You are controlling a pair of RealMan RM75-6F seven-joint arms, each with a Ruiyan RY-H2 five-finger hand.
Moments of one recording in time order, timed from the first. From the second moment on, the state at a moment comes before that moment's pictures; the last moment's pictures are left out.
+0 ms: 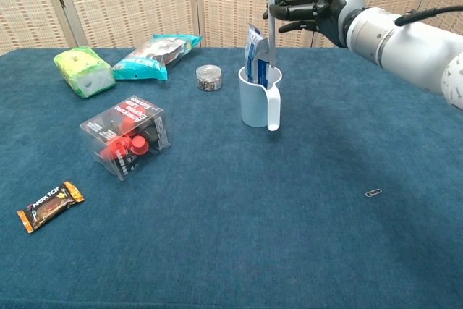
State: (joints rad) left arm 0.03 -1.12 0.02 -1.54 1.54 1.55 0.03; right arm 0.88 -1.72 0.50 -1.12 -1.09 0.80 0.73
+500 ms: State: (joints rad) left arm 0.03 -1.12 0.02 -1.53 1.52 1.54 0.03; right arm 0.91 -1.78 0.48 -0.98 -1.13 0.73 0.80
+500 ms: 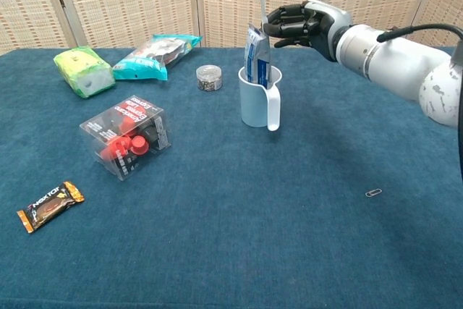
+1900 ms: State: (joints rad) left arm -0.04 -1.15 -0.03 -1.59 1.58 1.56 0.08; right arm 0.35 -1.15 0.10 -1.59 -1.43 1.34 0.22
